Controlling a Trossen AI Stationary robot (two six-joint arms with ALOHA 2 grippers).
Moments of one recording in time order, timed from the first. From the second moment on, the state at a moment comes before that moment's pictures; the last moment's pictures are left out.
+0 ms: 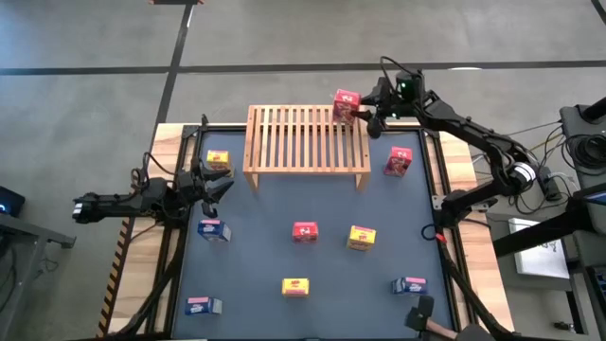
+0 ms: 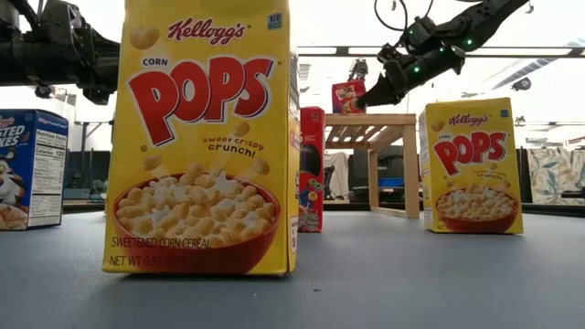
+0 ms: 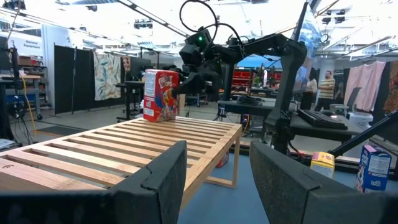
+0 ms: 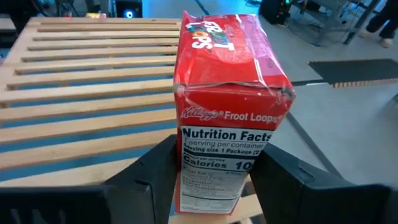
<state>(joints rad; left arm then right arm) 0.00 0.01 0.04 0.18 -0.36 0.02 -0.95 1.40 1.08 -0.12 -0.58 -0.43</state>
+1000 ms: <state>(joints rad) 0.00 0.01 0.04 0.18 -0.36 0.02 -1.09 1.49 1.16 -0.24 -0.90 -0.54</state>
